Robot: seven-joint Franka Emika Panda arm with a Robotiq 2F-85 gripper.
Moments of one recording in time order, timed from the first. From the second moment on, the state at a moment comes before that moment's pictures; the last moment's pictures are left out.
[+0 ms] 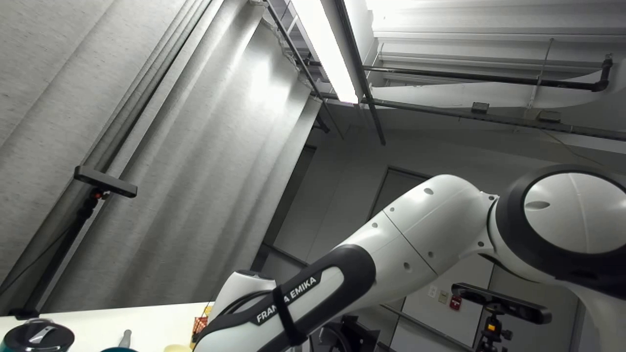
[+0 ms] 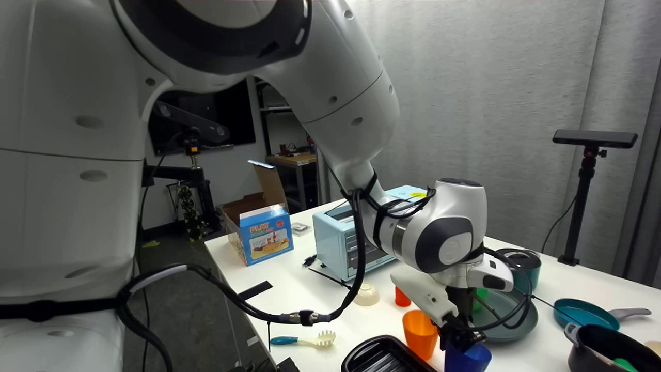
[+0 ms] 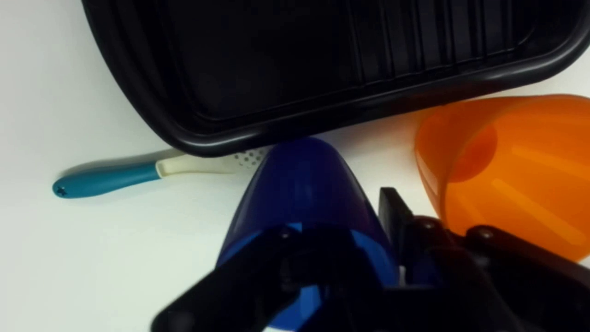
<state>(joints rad) 0.00 0.30 -0.06 -2.28 0.00 2.58 0.20</state>
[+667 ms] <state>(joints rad) 0.00 0.31 -0.07 -2.28 0.00 2.59 0.20</state>
